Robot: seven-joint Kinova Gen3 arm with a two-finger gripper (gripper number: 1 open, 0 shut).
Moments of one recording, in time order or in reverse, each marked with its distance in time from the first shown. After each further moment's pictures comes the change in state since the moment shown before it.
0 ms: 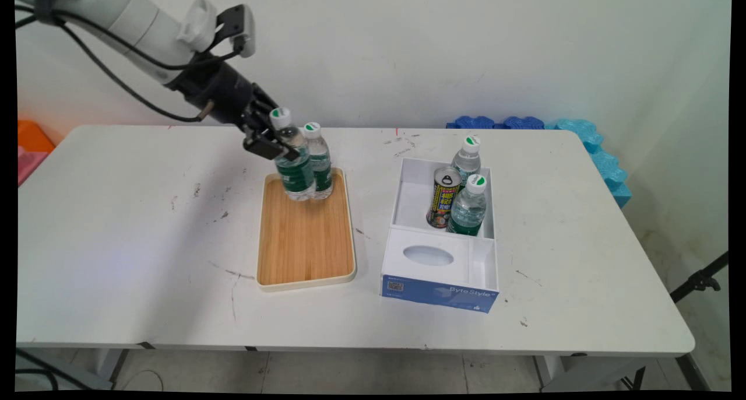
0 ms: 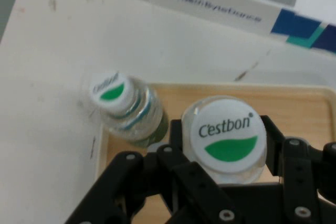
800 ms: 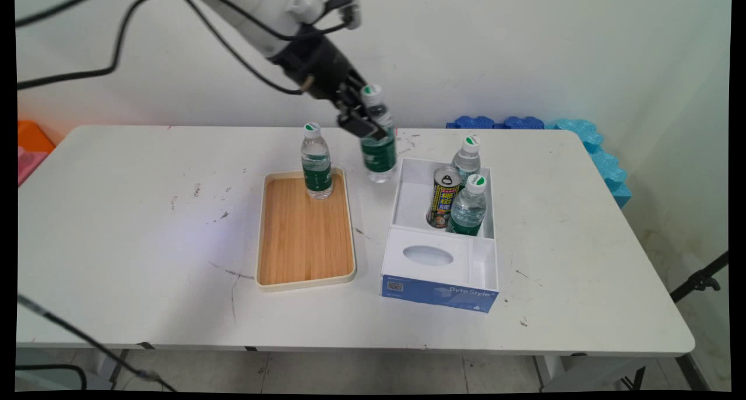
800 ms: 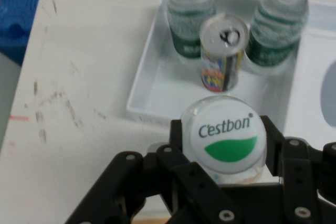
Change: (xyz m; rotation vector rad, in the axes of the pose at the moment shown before) arm 0.121 0.006 0.048 -0.045 0.082 0.115
